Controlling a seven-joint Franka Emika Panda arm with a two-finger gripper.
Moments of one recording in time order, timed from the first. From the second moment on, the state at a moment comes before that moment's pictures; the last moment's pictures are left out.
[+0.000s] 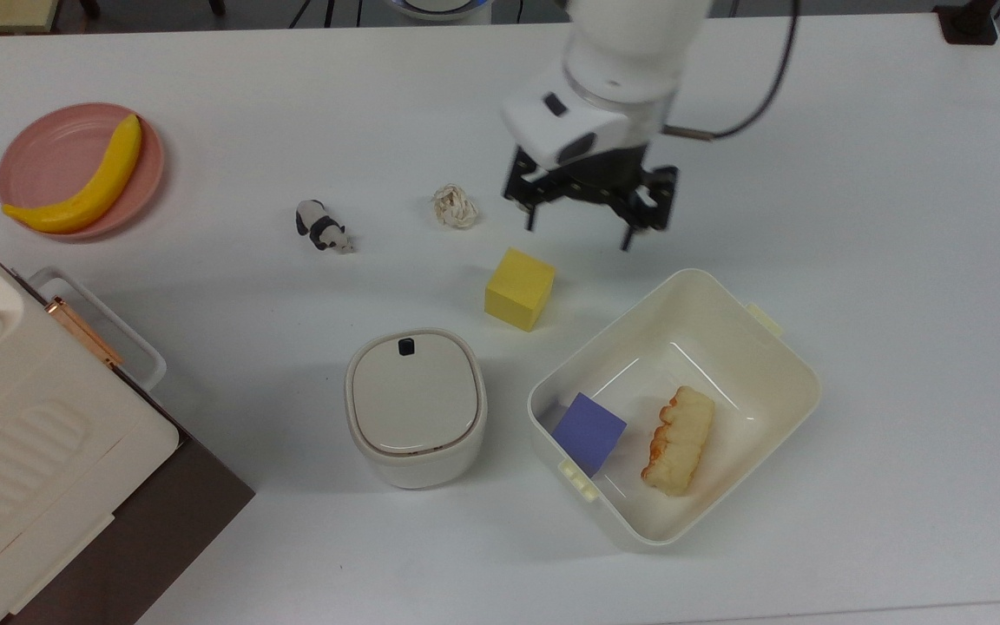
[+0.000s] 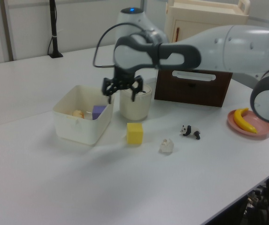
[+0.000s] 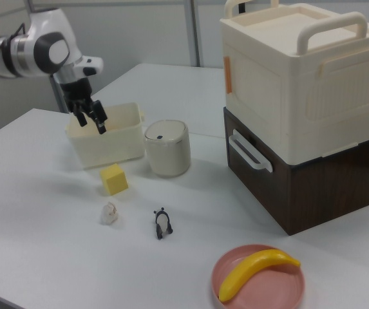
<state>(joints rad) 0.45 0.39 -0.22 -1.44 0.01 1.90 0.46</state>
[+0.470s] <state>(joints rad) 0.18 0.22 -0.15 -1.45 0.00 1.68 0.15</state>
